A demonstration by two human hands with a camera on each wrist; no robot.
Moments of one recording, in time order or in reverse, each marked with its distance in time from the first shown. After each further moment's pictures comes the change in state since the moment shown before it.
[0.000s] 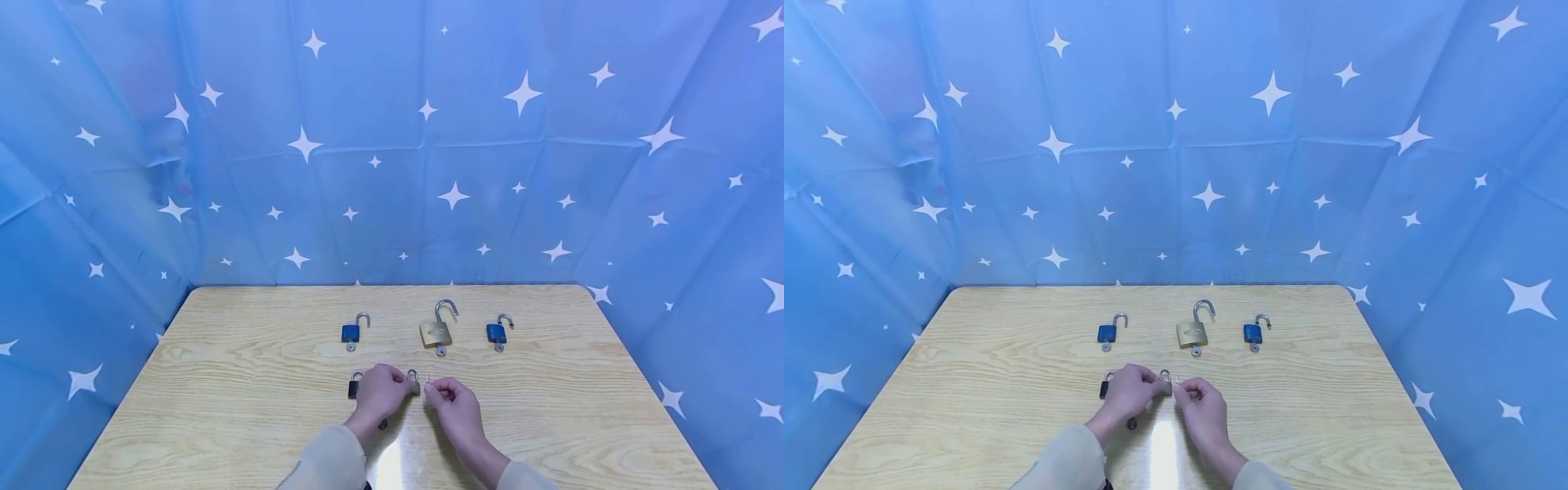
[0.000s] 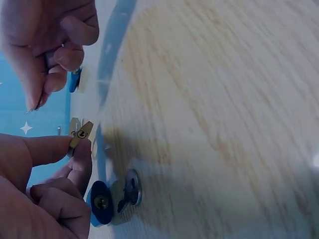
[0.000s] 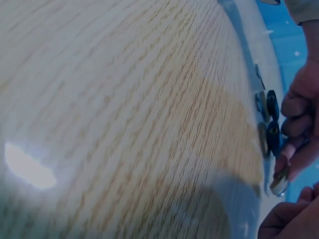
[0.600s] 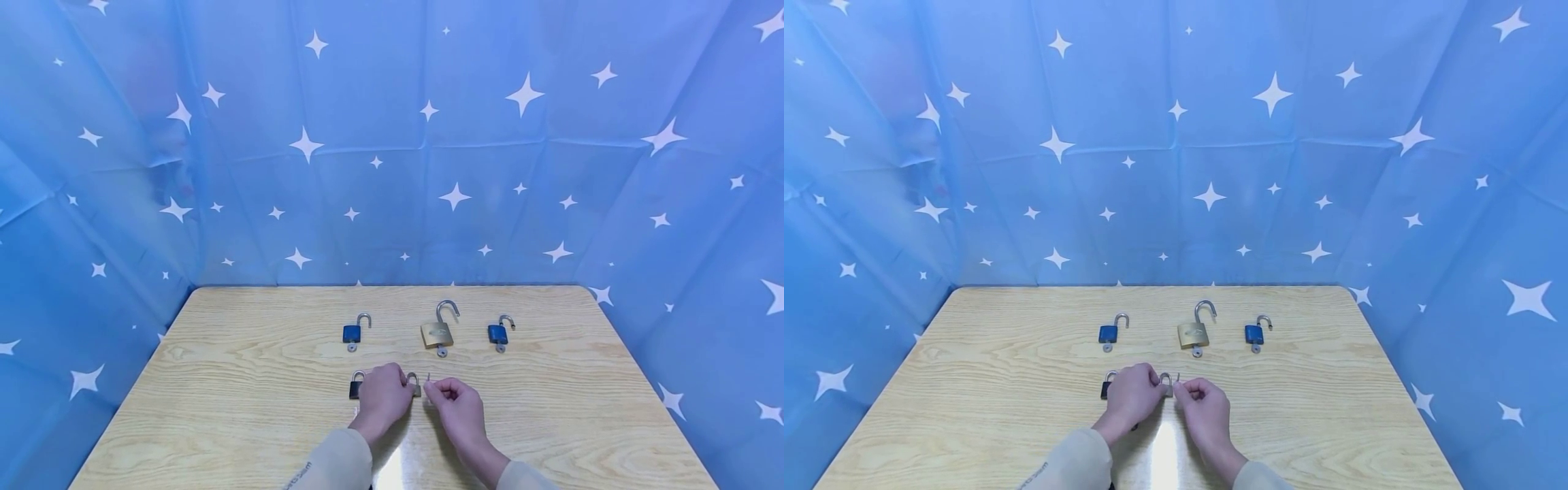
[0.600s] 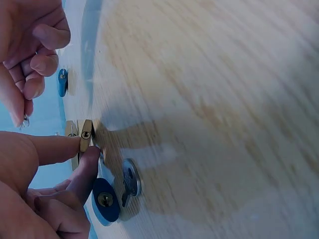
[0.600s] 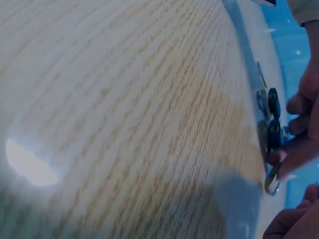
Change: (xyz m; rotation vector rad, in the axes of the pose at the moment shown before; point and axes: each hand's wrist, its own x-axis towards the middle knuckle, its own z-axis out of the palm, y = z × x) left_hand 0.002 0.003 0.006 0.277 0.071 0.065; right_hand 0.003 0.000 0.001 -0.015 0.049 -0.003
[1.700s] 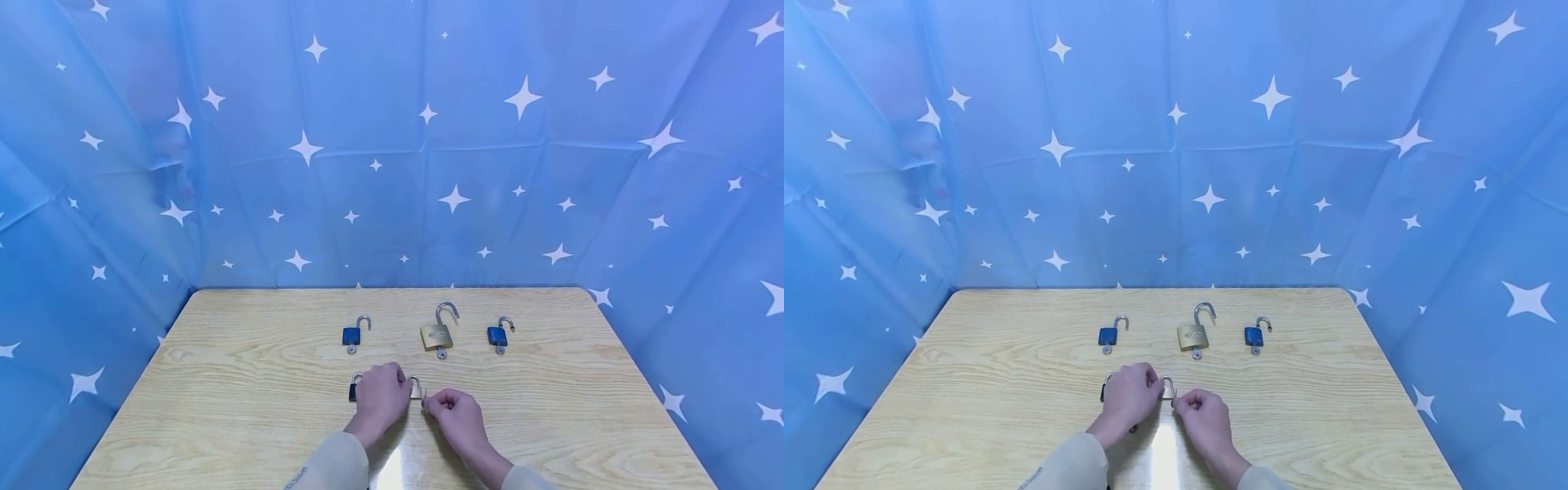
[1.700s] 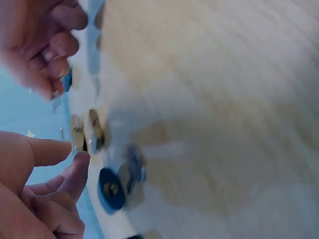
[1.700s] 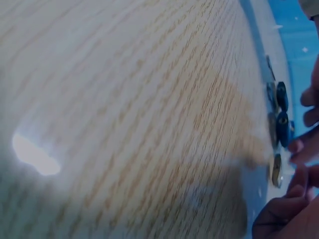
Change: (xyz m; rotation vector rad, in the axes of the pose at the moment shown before) left_hand -0.001 -0.002 -0.006 0.050 0.074 0.080; right_hand -0.004 0.006 -0.004 -0.119 -0.102 0.000
